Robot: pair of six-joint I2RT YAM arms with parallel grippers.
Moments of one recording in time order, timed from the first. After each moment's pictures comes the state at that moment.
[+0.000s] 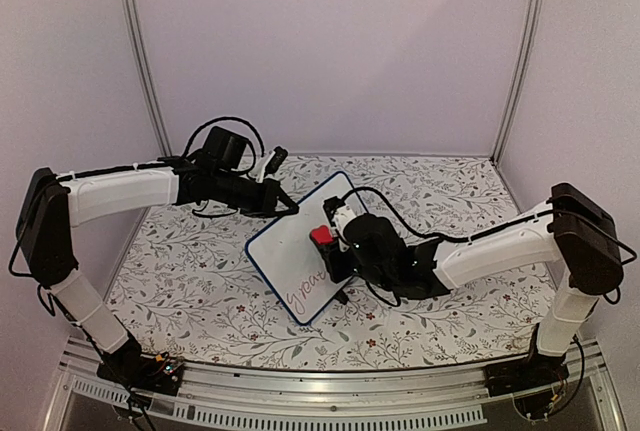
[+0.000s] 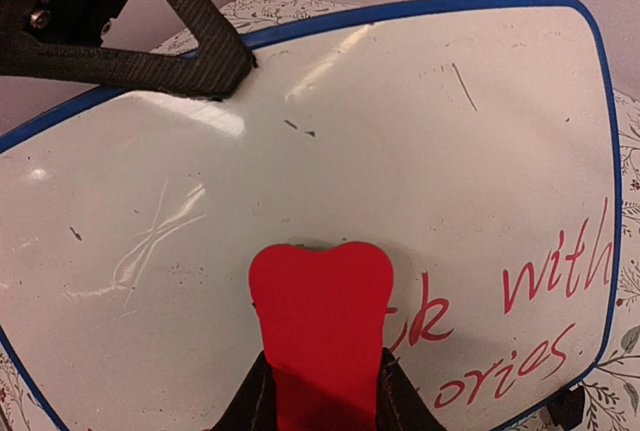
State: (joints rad) left arm -0.60 1.63 1.17 -0.27 0.51 -0.38; right arm 1.13 1.79 0.99 0.29 0.42 0.32
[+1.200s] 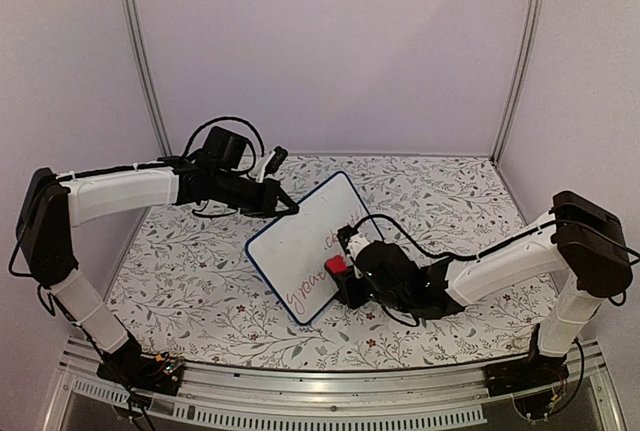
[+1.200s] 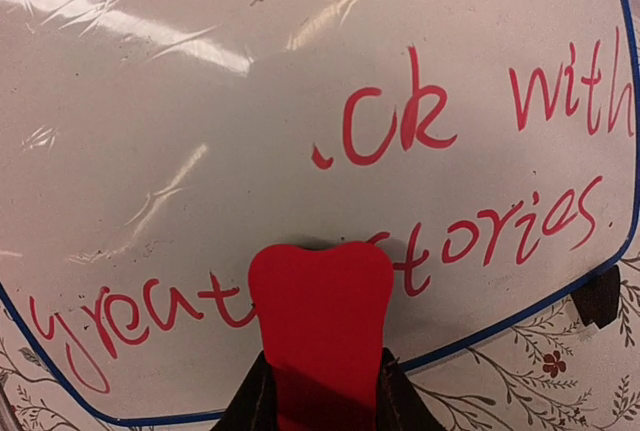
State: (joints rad) left arm -0.60 1.63 1.17 -0.27 0.51 -0.38; right arm 1.16 1.74 0.81 0.30 0.39 0.41
